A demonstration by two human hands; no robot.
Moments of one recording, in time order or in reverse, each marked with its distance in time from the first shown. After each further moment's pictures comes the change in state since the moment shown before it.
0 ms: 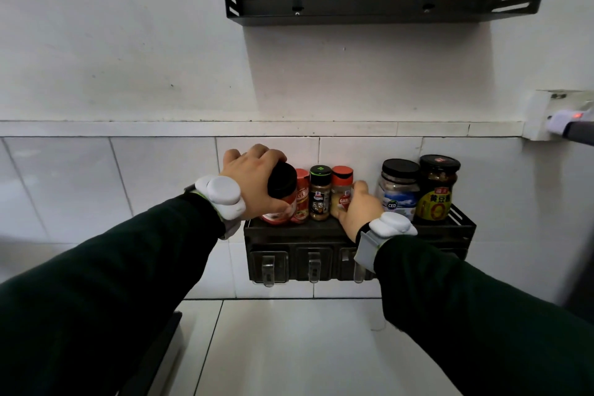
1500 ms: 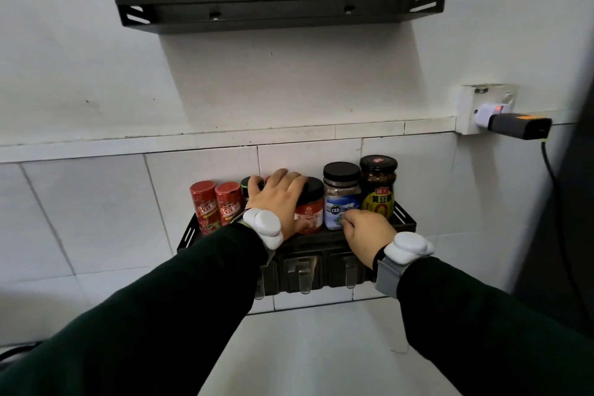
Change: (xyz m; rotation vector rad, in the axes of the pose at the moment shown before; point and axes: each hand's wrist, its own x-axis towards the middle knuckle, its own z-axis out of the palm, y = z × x) left_hand 0.052 0.108 0.092 0.089 0.040 0.103; right_hand -0.002 0.108 -0.038 -0.108 -0.016 -0.218
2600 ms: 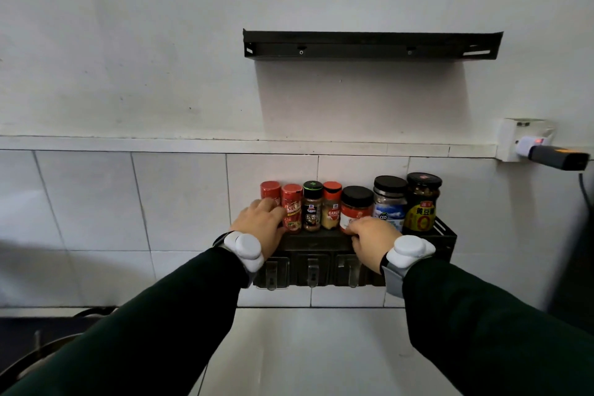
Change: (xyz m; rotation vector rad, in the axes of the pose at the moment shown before) left_hand -0.096 -0.094 -0.041 -0.045 -0.145 -0.142; right_hand -0.019 -0.088 -0.012 -0.288 -0.234 -0.168
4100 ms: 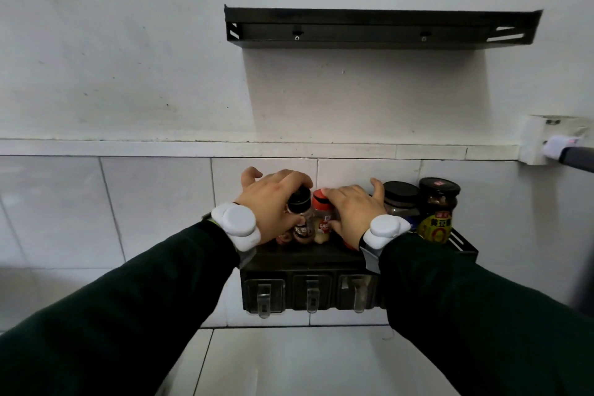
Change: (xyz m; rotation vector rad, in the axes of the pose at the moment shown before) left_hand 0.050 0.005 -0.033 -0.162 0.216 0.222; right_hand 0.076 -0.001 -0.003 -0.091 0.345 -0.089
